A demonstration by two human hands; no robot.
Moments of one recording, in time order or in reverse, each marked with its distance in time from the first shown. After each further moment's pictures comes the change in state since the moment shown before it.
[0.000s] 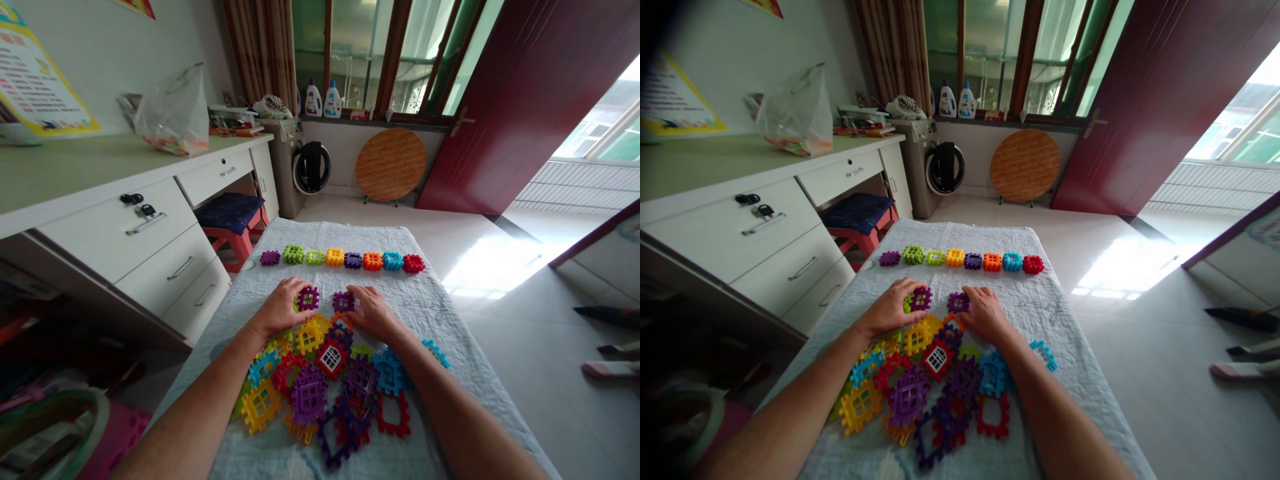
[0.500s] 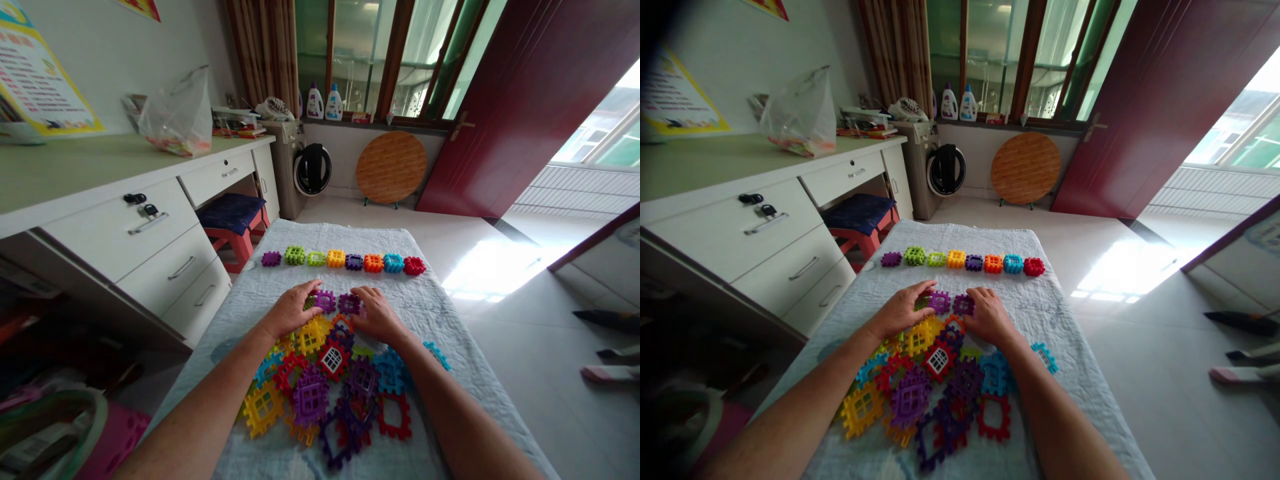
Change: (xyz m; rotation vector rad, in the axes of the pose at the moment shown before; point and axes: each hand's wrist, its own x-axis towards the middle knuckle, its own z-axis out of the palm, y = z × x) left_hand 0.006 0.009 0.014 -0.170 -0.045 -0.072; right_hand 0.000 -0.002 -0.001 -0.015 0.050 0.003
